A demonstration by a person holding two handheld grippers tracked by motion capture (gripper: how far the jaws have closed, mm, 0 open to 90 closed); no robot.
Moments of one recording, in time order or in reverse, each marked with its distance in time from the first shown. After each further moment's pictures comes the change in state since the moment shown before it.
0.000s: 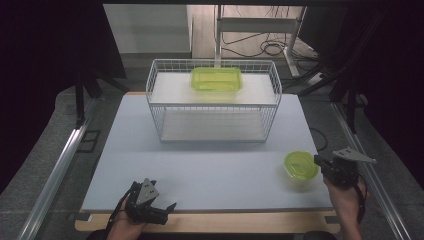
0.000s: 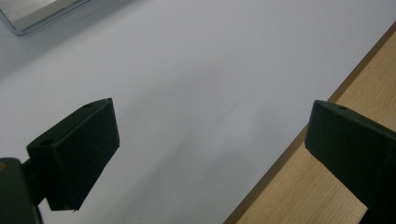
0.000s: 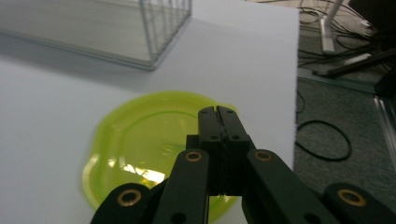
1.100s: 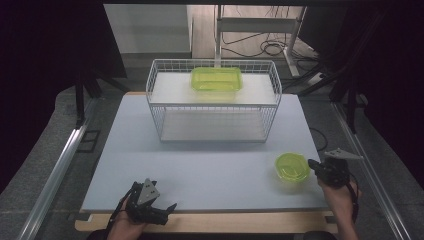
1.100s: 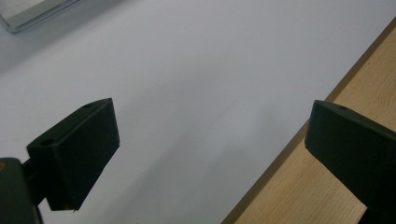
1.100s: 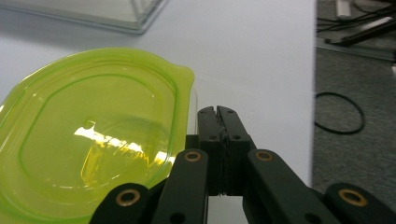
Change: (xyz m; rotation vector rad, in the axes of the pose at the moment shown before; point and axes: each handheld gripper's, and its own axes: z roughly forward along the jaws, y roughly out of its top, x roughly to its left) left arm -0.001 0.000 0.002 0.014 -0.004 0.010; right arm 0.003 -0.012 0.027 0.104 0.049 0.030
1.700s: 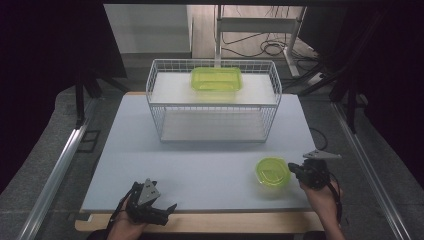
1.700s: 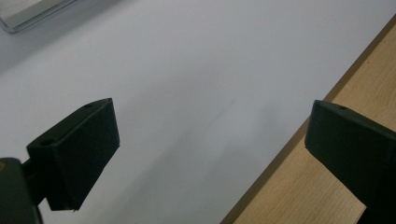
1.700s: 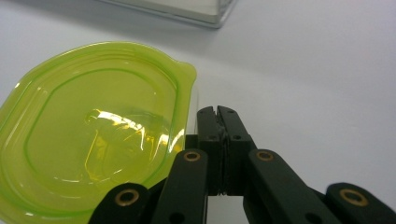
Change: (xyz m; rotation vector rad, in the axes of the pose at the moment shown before) left arm -0.001 0.000 0.000 0.002 -0.002 0.004; right arm 0.051 0.009 0.011 0.055 0.112 -0.048
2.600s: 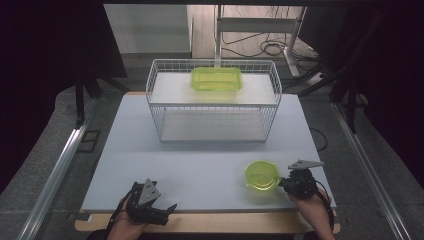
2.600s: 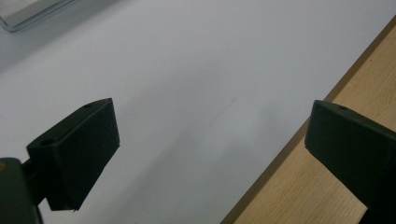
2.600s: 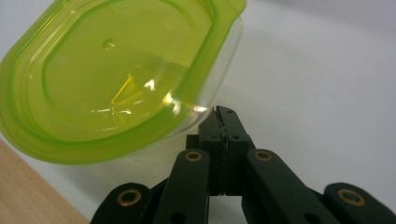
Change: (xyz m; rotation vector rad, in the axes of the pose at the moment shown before) left arm 0.000 0.000 0.001 0.010 0.004 0.008; right arm 0.033 -0.018 0.013 0.115 0.144 -0.061
